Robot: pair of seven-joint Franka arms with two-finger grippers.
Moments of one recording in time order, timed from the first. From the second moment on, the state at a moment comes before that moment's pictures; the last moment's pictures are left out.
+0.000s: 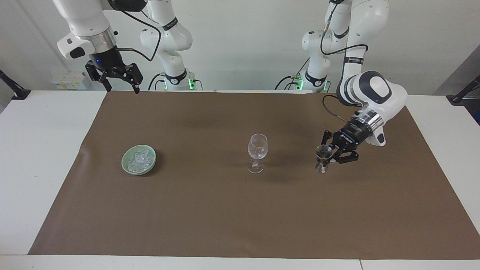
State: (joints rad) left arm -0.15 0.11 -0.03 -2.04 -1.67 2.39 -0.95; right arm -0.02 -0.14 -0.01 -1.70 -0.02 1.57 0.08
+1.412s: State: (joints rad) left arm -0.52 0.07 -0.04 -2.11 -1.67 2.92 -0.49; right arm -0.02 -0.14 -0.01 -1.70 -0.02 1.57 0.08
